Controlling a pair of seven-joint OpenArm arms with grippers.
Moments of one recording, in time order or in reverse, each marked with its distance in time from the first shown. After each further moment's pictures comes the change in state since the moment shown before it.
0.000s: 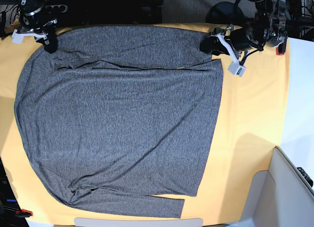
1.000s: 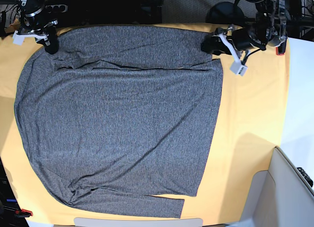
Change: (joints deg) left arm 1.0 1.6 -0.6 -1.0 -0.8 -2.9 0.9; right arm 0.5 0.0 0.0 0.0 -0.2 0.0 -0.4
